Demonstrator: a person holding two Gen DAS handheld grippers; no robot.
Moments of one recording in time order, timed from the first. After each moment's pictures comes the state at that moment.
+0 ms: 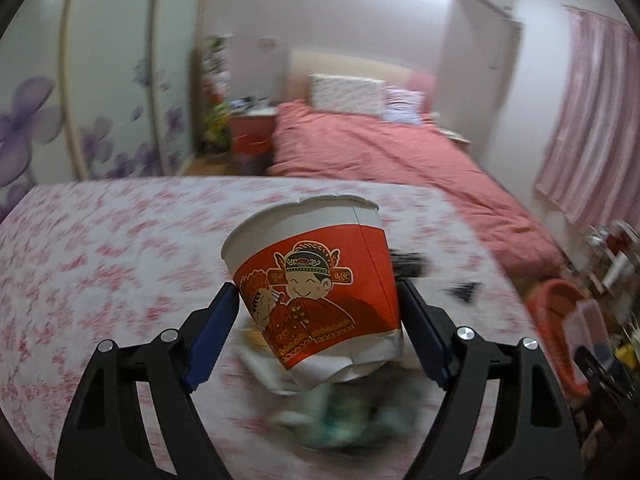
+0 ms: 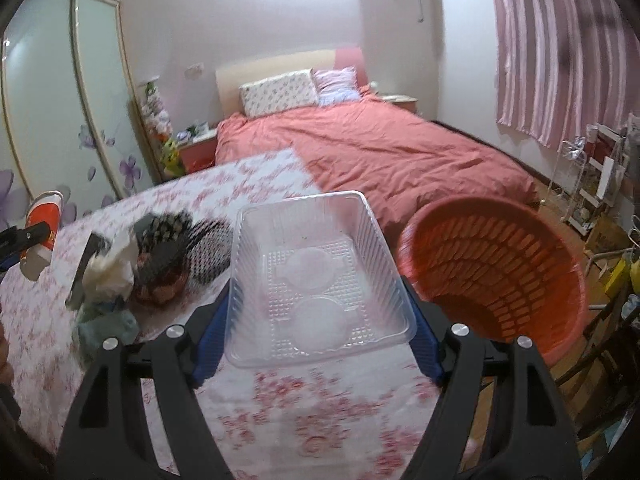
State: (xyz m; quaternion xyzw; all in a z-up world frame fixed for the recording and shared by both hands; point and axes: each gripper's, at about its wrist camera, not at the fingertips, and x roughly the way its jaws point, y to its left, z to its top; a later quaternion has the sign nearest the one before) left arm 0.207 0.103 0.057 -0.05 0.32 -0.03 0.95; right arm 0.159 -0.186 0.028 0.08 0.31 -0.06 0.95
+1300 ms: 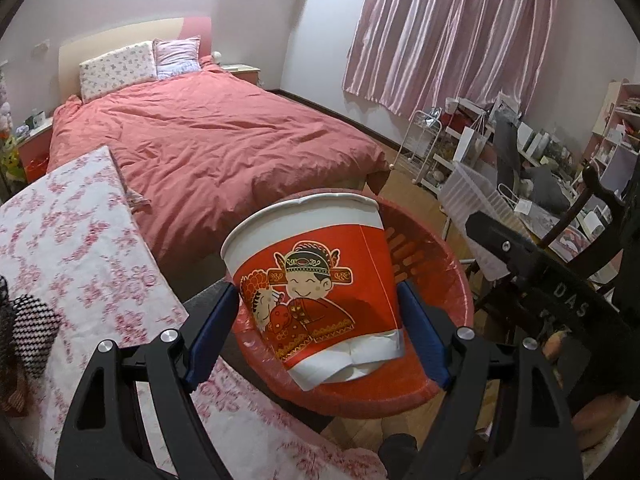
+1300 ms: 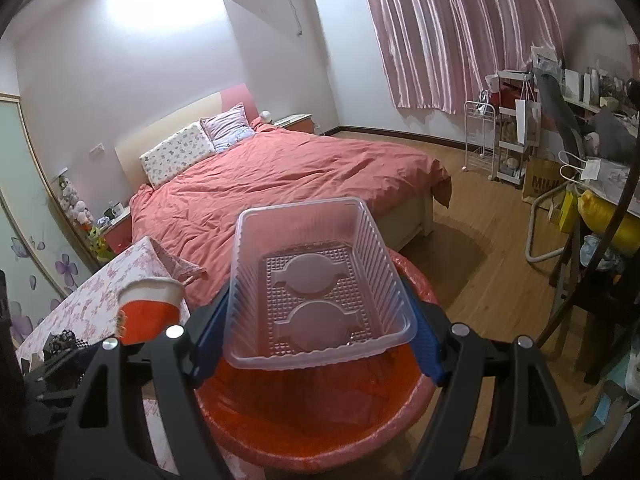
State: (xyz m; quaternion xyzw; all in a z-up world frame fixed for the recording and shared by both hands) left arm 0.225 -0.215 0.002 0.04 0.38 -0.36 0.85; right arm 0.144 -0.415 0.022 0.20 0.27 -0.20 0.92
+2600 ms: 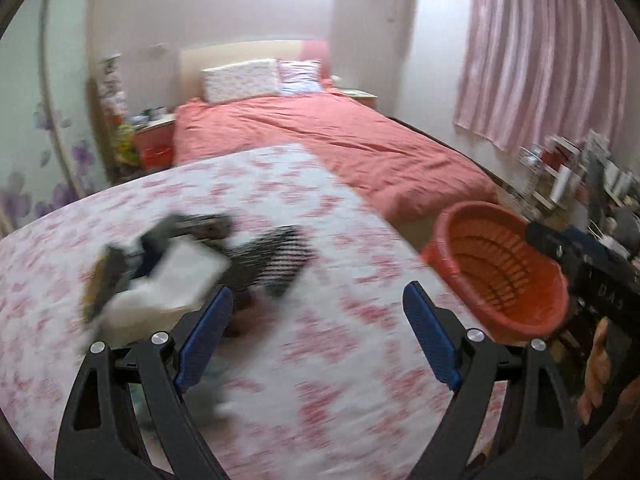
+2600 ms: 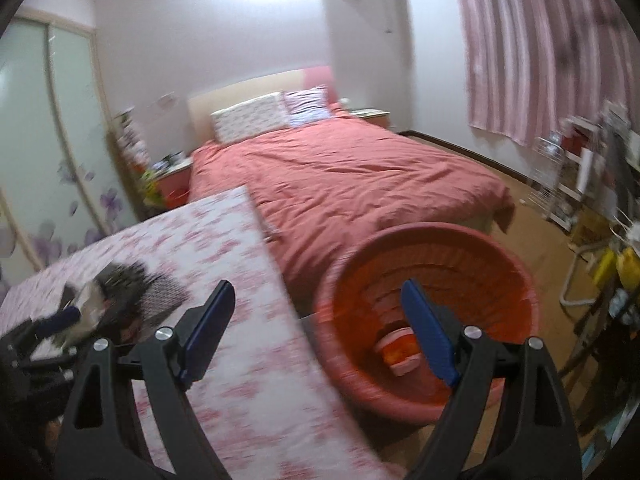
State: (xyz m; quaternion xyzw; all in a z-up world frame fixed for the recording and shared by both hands) left arm 0.187 -0.020 0.039 0.03 0.34 -0.15 0.93; right arm 0.161 -0.232 0.047 0.09 0.29 -0.07 0.95
